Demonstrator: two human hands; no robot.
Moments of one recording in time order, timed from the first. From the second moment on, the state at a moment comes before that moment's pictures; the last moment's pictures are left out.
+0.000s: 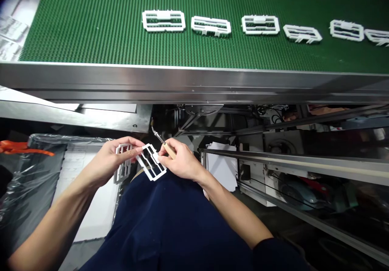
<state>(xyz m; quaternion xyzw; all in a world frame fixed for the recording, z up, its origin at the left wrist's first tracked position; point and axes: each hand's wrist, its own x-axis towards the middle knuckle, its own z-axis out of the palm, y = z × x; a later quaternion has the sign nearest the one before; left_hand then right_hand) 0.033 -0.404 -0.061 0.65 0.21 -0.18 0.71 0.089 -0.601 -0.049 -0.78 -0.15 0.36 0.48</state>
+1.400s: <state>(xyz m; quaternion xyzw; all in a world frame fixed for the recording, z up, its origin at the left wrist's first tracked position) -0.015 -0.407 -0.071 0.61 0.02 -0.22 0.76 0.056 -0.600 -0.097 -0.59 -0.22 0.52 0.58</state>
